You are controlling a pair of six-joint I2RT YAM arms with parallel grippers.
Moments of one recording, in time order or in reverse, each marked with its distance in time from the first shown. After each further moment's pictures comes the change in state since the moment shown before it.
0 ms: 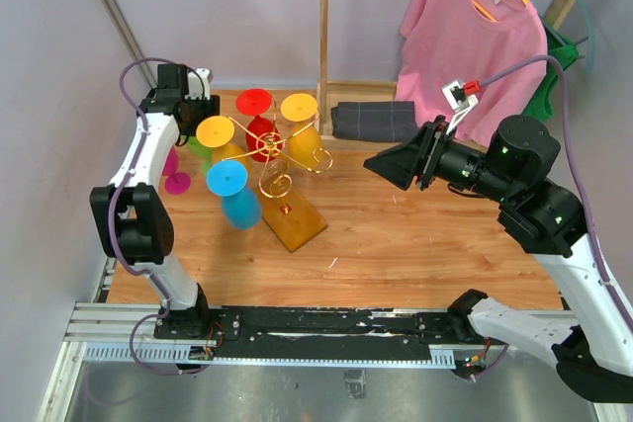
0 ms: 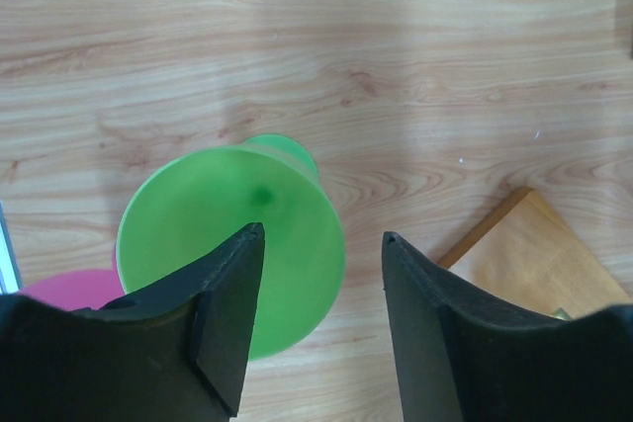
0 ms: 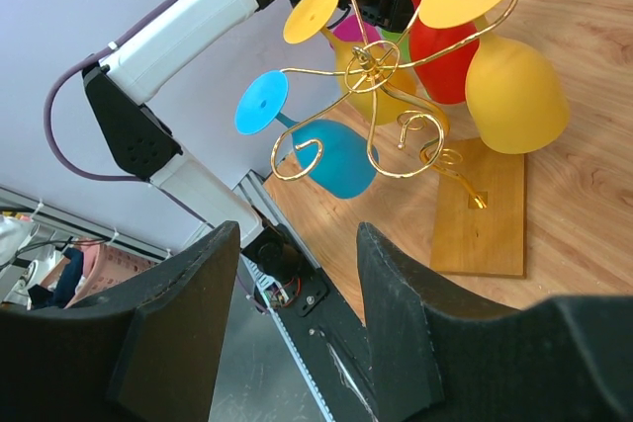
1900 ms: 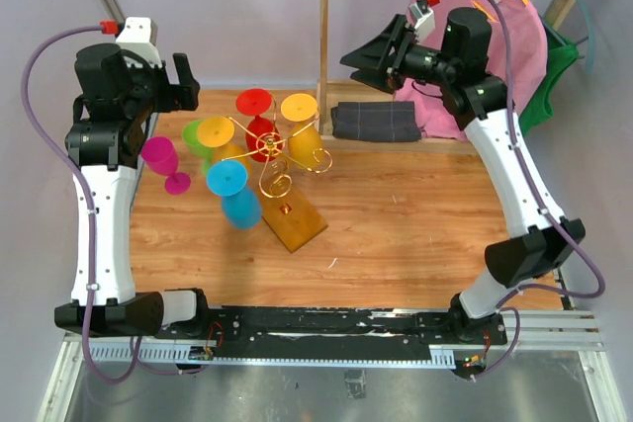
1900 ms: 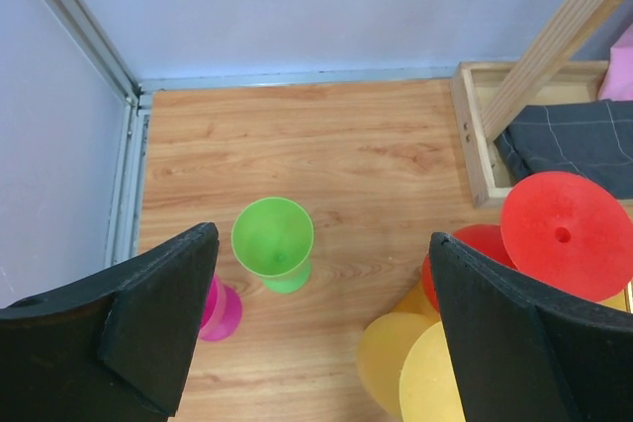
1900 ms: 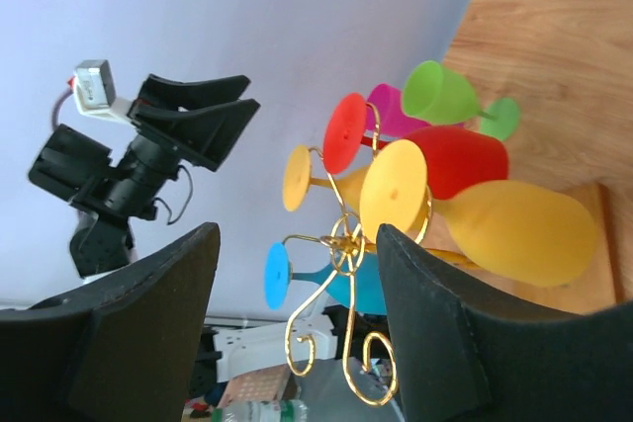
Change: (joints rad) left arm 0.000 -0.450 0.191 -0.066 -0.014 -0.076; right arm -0.327 0.636 0.433 0.146 -0.339 0.370
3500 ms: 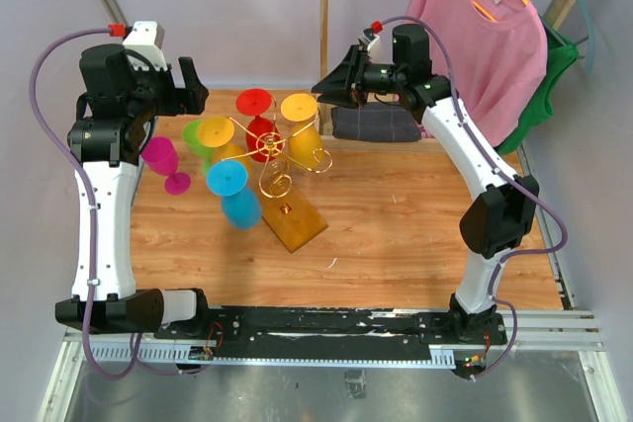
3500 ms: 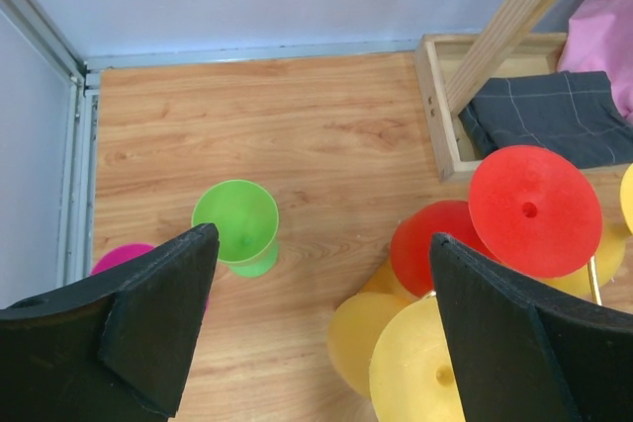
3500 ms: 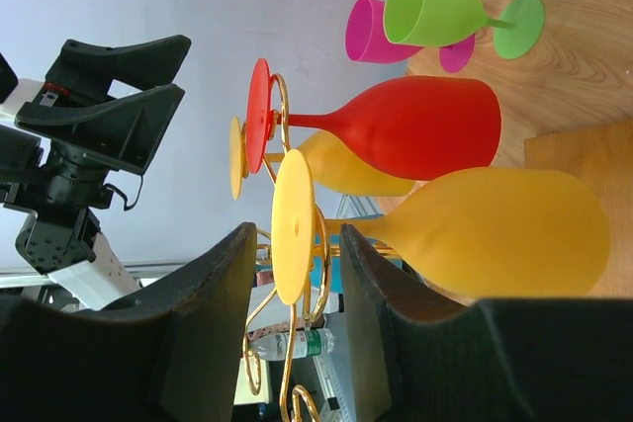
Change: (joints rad) left arm 0.000 0.016 0.002 -0.045 0.085 -0.030; right arm 0.076 0.275 0.022 0.087 -0.160 0.069
